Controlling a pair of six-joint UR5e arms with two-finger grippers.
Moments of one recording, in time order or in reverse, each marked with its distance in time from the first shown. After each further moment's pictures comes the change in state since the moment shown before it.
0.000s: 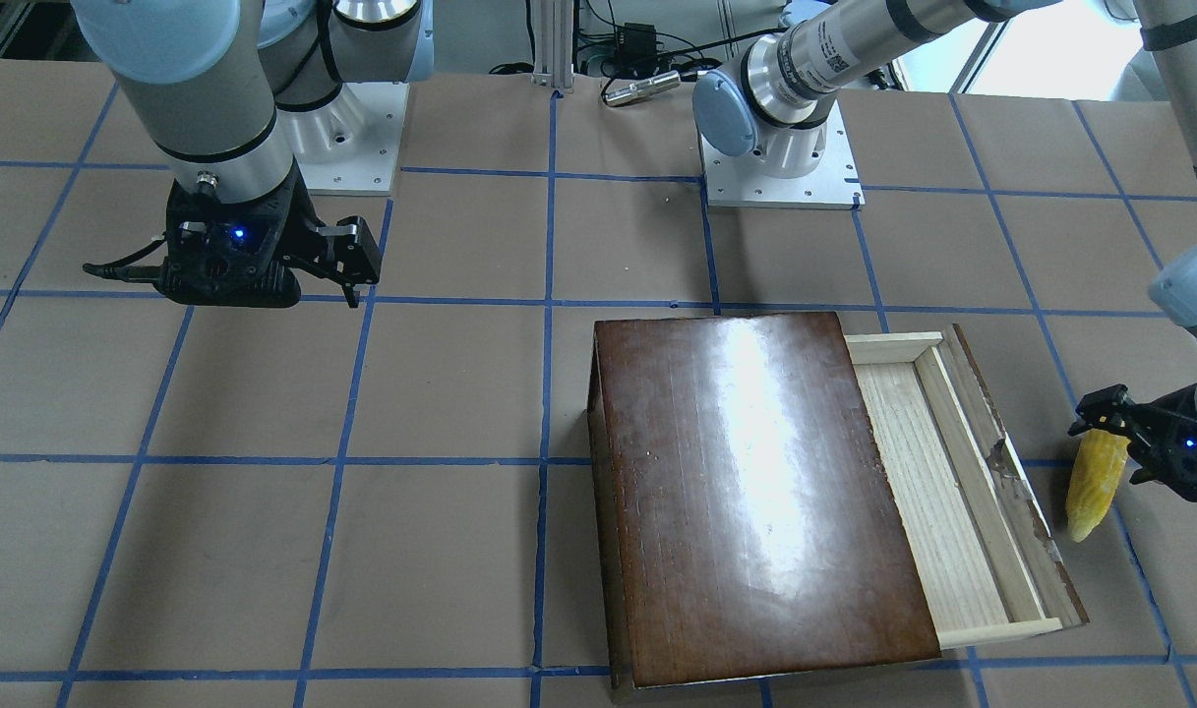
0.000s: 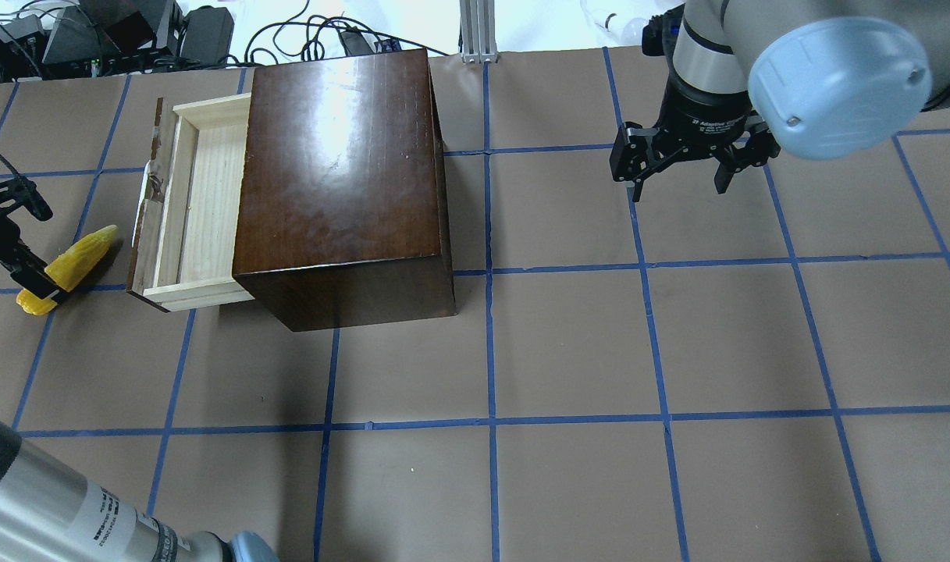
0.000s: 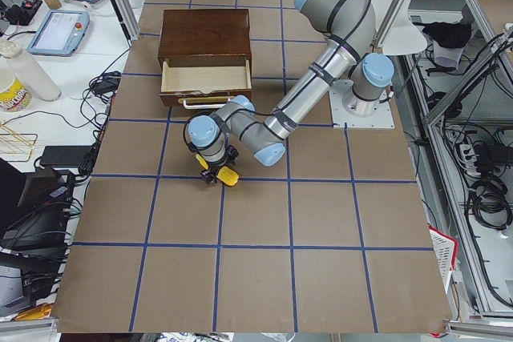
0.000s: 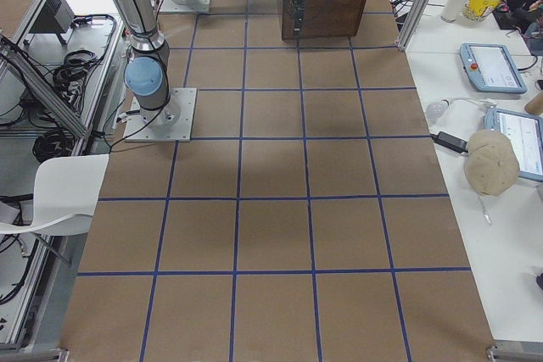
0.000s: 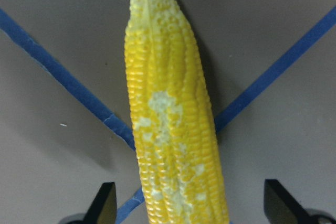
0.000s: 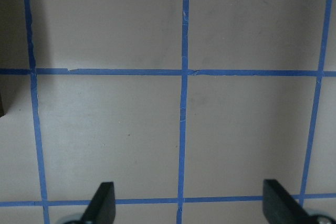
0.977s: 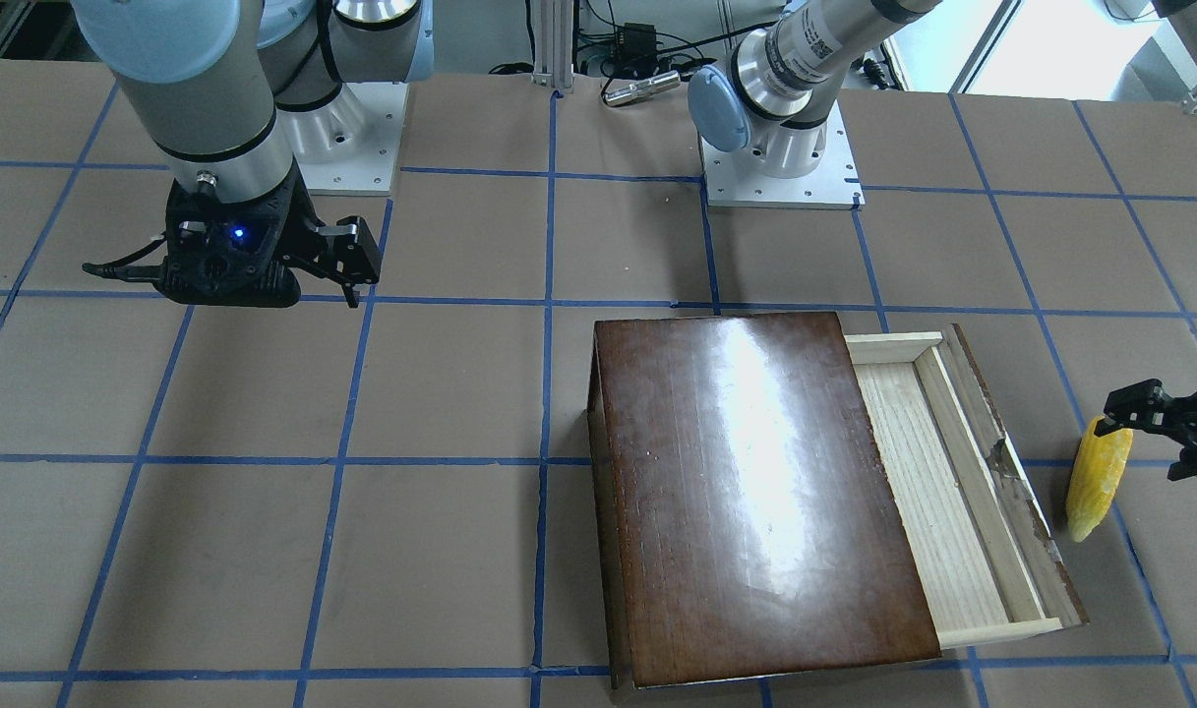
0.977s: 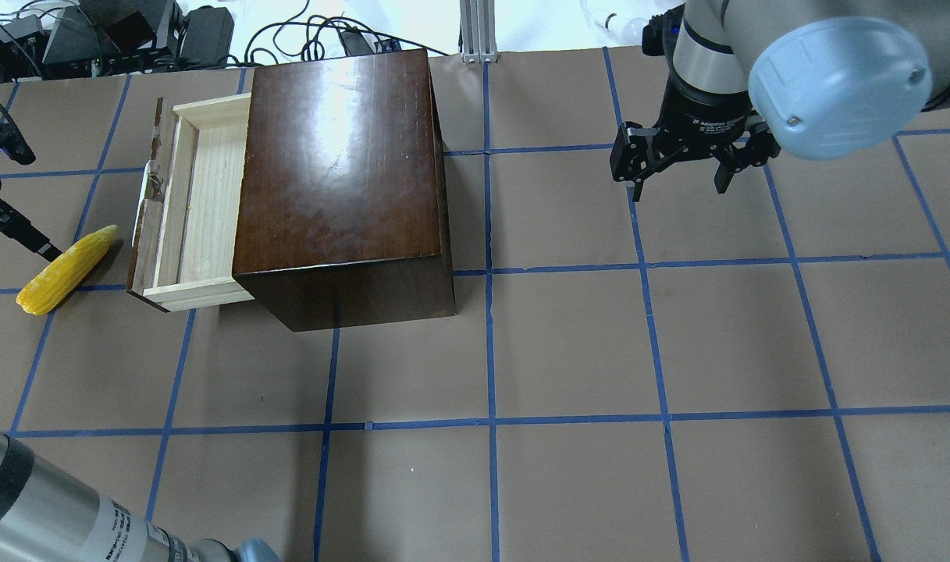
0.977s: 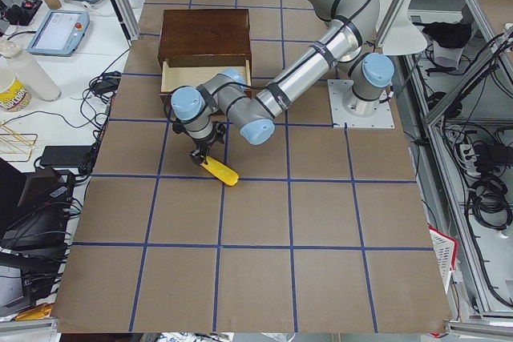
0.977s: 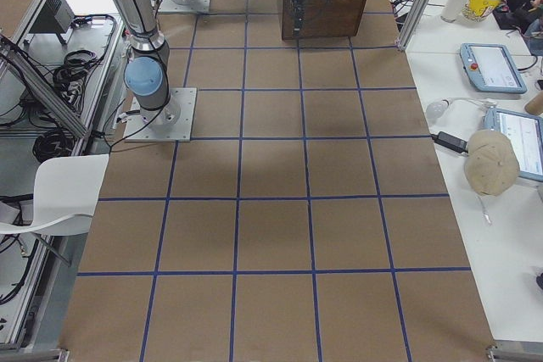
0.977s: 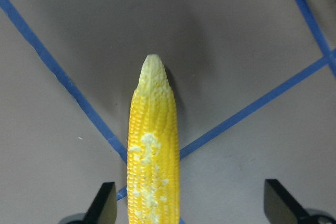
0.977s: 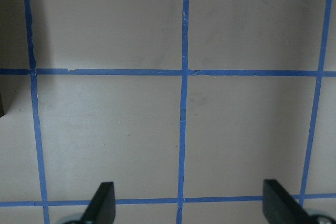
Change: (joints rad) left arm -0.042 0.075 0.081 -0.136 -0.009 -0.173; right arm 0.000 -0.001 0.000 0.000 0.000 0.000
